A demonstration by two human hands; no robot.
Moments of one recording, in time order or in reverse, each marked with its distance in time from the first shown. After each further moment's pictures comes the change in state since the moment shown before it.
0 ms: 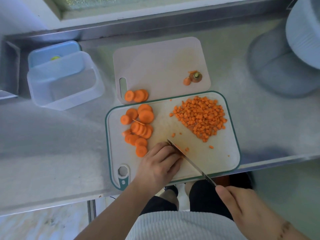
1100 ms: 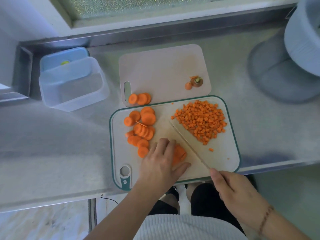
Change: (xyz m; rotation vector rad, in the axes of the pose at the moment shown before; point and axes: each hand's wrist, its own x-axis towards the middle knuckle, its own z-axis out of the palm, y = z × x) left_hand 0.015 0.024 -0.010 0.269 -0.116 -0.300; right_hand 0.021 -0.015 -0.002 0.186 0.108 -0.074
